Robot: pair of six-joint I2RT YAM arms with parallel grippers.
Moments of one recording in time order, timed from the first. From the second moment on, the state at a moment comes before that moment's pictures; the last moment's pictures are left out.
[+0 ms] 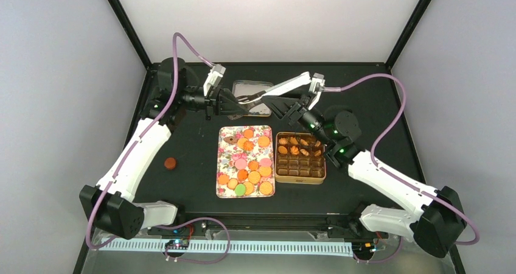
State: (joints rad) left arm -0.29 1.26 1.26 -0.20 1.37 -0.17; right arm 0.75 1.12 0.80 0.73 -0.19 0.73
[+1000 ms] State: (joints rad) left arm -0.24 1.31 1.25 -0.70 1.14 0.33; right arm 0.76 1.20 0.77 0.51 -0.27 0.50
